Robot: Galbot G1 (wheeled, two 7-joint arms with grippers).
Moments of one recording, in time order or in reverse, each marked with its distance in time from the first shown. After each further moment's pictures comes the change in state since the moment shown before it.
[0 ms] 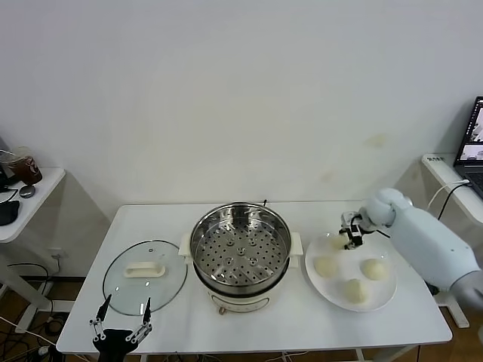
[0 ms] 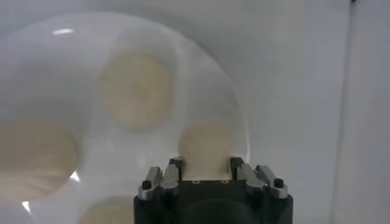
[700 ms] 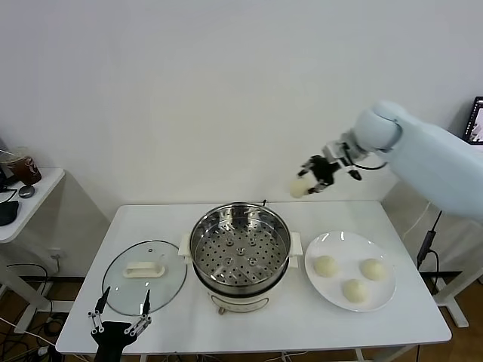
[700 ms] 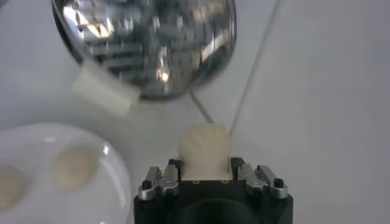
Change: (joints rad) left arm -0.022 0.012 -0.019 -0.008 -0.025 0.003 0.005; right arm 0.506 0.217 -0.445 0.151 0.387 0.207 -0.029
